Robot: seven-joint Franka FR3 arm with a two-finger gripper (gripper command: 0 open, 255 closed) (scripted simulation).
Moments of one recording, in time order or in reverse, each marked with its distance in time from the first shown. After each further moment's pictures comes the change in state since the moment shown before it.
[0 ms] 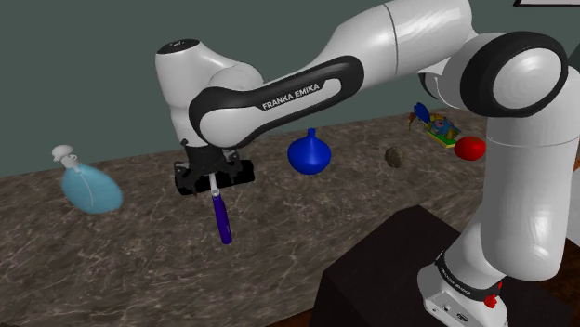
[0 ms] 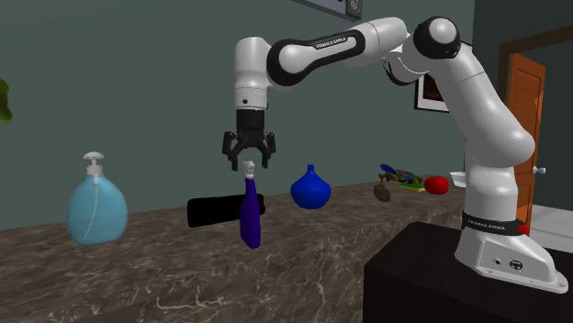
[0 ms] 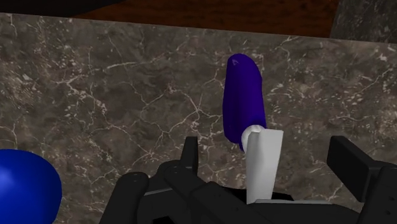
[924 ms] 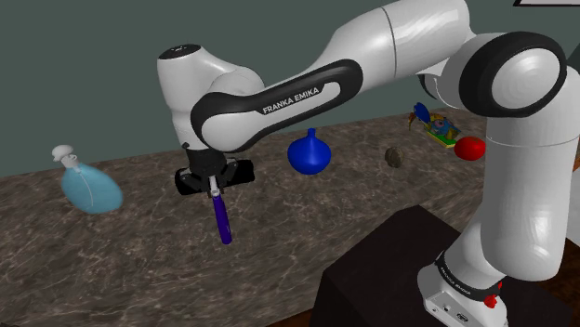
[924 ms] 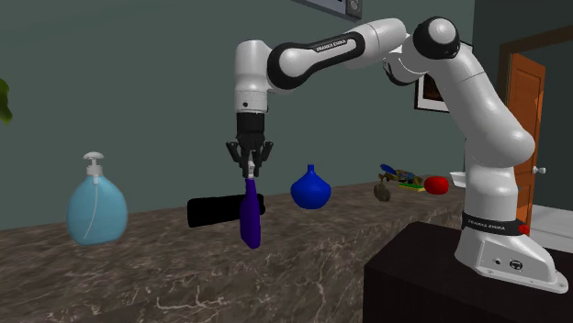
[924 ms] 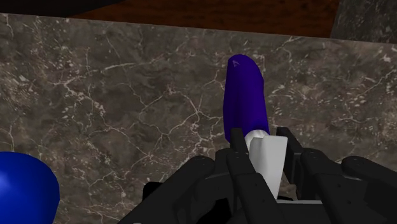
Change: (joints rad) arm -0.001 0.003 -0.002 -0.016 -0.003 0.018 0.003
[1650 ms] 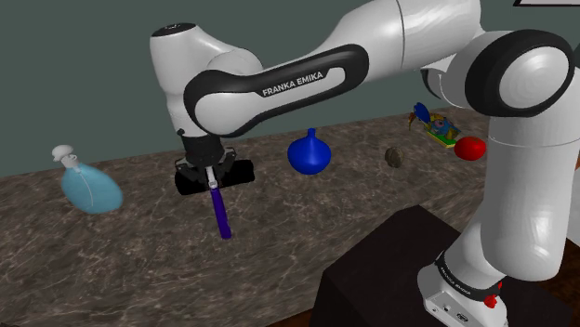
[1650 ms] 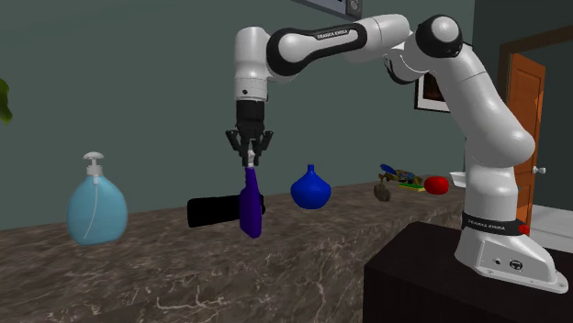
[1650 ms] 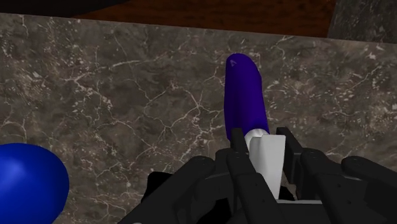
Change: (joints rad) arm 0.003 -0.017 0.008 0.057 0.014 -0.071 -0.011
